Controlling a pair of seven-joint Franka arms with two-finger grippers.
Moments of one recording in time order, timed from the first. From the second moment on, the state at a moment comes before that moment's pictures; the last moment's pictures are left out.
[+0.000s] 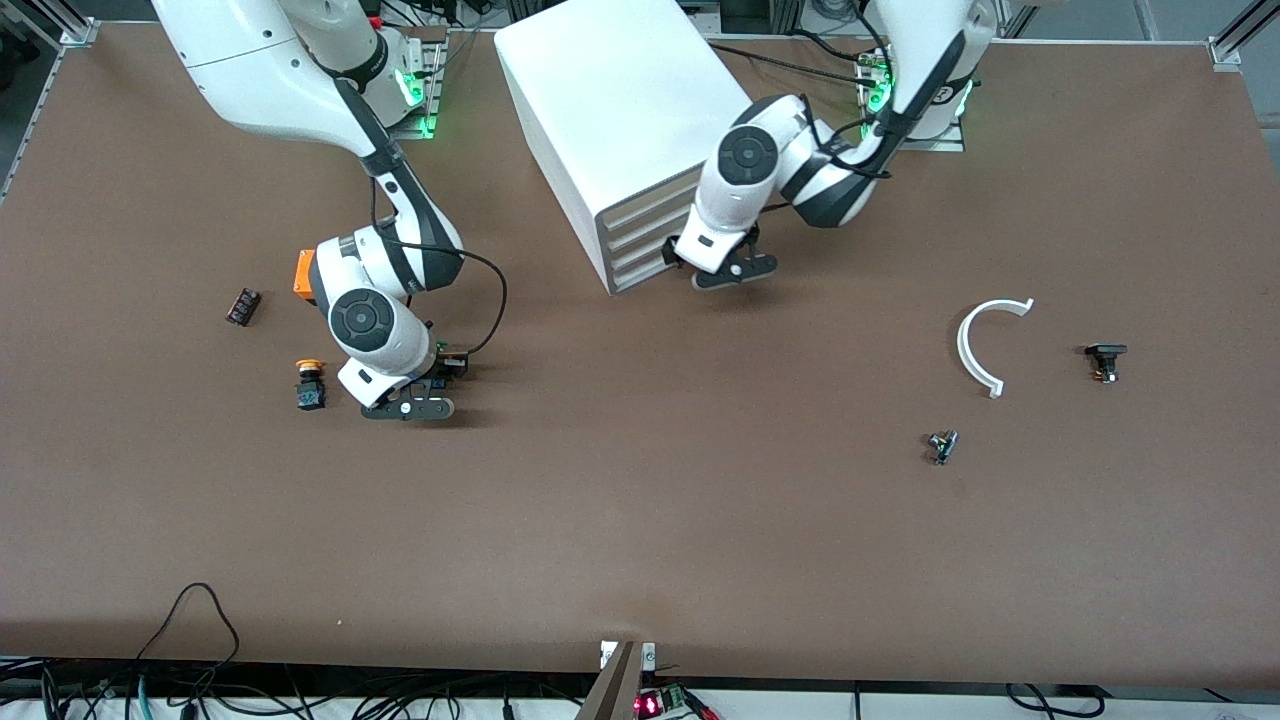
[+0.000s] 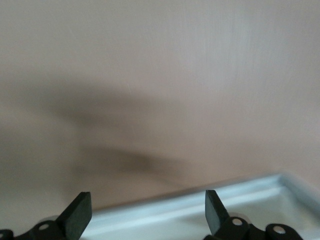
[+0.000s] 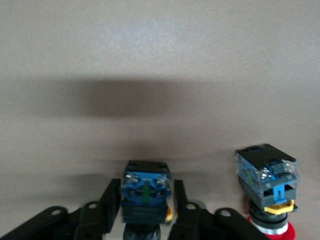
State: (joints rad) left arm -0.27 0.35 -0.47 -2.13 0.01 2.44 -1.08; right arm 0.31 0.57 0.03 -1.89 -0.12 2.34 0.42
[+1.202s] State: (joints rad) left arm 0.02 -0.10 -0.09 -1.69 0.01 1.61 -0.29; right arm 0.19 0.29 0.01 -1.44 -0.13 1.71 0.44
